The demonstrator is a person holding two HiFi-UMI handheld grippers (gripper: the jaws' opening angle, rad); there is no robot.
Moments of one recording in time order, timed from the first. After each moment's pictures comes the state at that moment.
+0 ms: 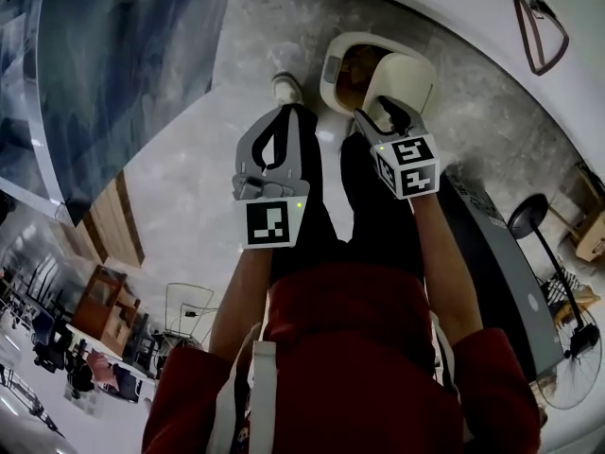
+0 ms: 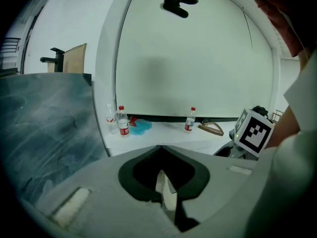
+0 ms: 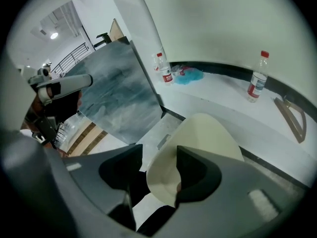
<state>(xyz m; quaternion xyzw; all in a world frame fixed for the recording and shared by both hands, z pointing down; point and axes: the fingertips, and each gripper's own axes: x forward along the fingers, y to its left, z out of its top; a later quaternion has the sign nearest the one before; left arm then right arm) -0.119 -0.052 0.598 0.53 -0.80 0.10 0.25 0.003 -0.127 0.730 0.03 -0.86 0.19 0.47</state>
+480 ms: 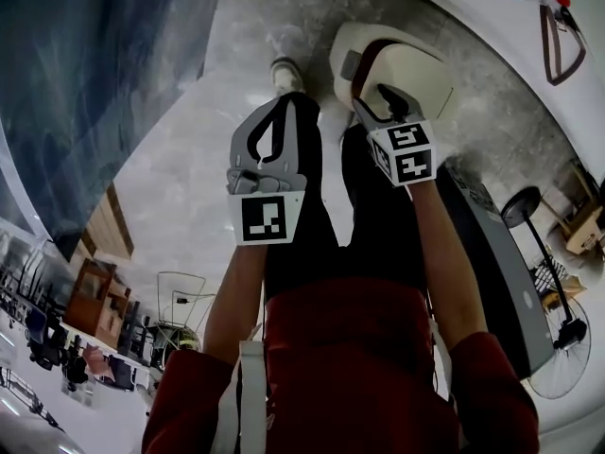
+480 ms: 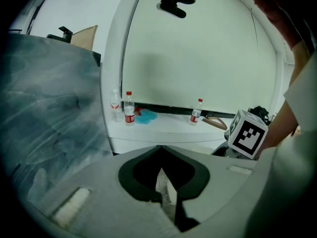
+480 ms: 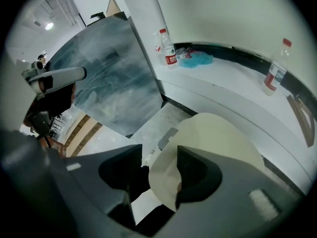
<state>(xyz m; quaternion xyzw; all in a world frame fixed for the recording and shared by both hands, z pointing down) -0.158 -0.026 0.663 0.53 -0.79 0.10 0.28 -0.030 -0.102 0.798 0.02 -0.83 0.18 0.53</state>
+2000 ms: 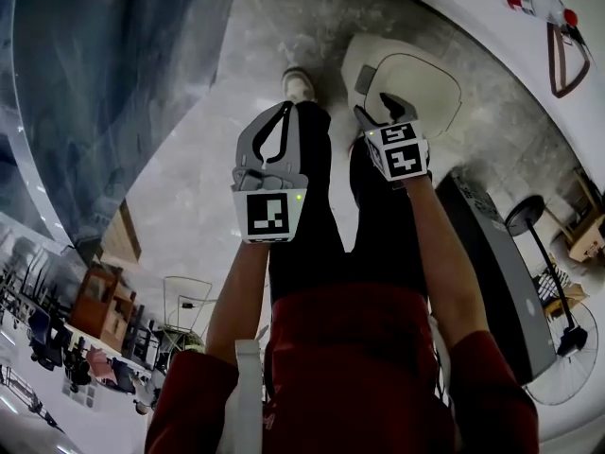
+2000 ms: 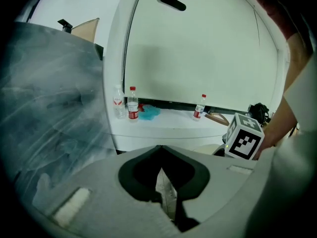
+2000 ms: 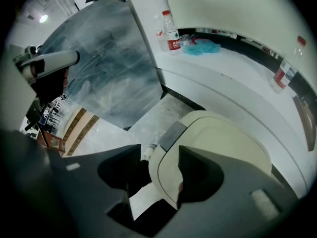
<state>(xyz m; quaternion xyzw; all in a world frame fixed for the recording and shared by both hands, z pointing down) -0.186 -0.016 0.682 0.53 -0.79 0.11 0.29 -0.042 -0.088 0.837 0.01 -0.80 0.17 0.57</state>
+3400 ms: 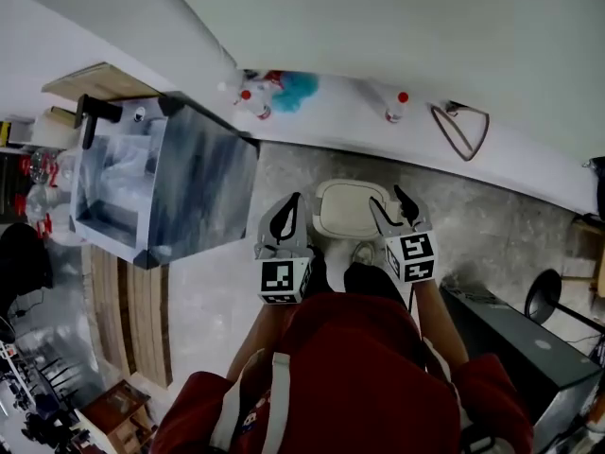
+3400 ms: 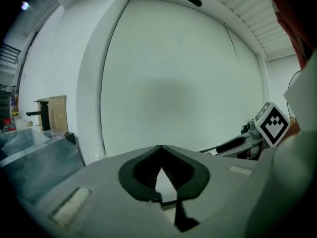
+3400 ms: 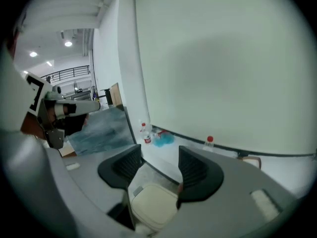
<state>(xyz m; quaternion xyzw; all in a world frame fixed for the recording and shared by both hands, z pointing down) -0.088 -0.145 0.387 0.57 -0.81 0.07 0.13 0.044 -0.259 0.459 0.16 -0.95 0.10 0.26</state>
